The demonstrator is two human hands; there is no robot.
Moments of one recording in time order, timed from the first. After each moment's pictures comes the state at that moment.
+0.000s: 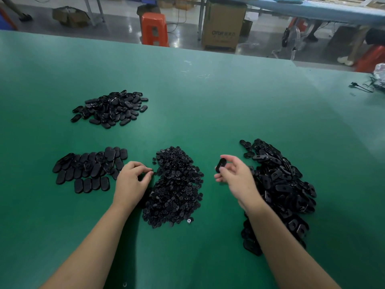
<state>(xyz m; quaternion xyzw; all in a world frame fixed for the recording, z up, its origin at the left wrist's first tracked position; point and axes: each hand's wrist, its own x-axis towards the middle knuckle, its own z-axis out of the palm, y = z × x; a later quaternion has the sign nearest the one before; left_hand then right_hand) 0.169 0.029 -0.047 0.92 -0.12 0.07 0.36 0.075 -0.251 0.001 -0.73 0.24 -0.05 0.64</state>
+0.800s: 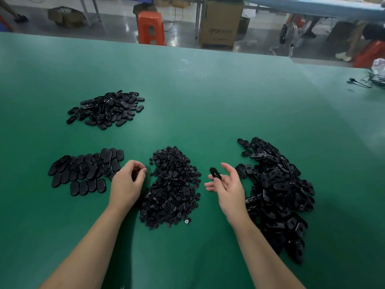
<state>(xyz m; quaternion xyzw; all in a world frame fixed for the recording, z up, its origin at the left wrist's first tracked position) 0.170 0.030 -0.049 0.91 -0.07 0.05 0.41 0.052 -0.226 -0.044 -0.68 0.24 -0.14 0.68</state>
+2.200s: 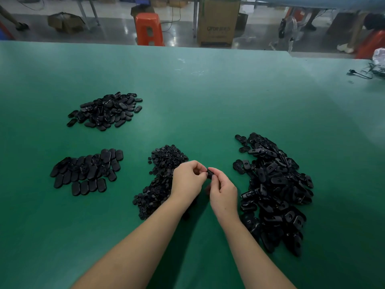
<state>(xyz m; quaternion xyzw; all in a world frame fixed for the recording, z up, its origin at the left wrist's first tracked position) 0.115 -0.115 -0.001 0.87 -0.10 -0.12 0.47 0.046 -0.207 -0.048 -0.78 0.27 -0.18 0.53</state>
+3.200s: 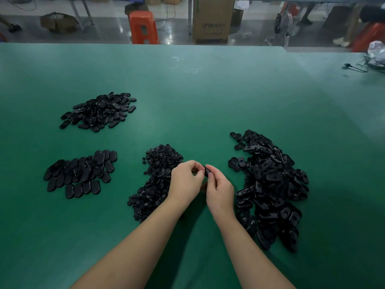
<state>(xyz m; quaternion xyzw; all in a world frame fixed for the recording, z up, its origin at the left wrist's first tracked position) 0.110 -0.122 -0.001 0.89 -0.13 -0.09 0.42 0.048 -0.211 -0.050 -0.79 0.28 -0.20 0.51</state>
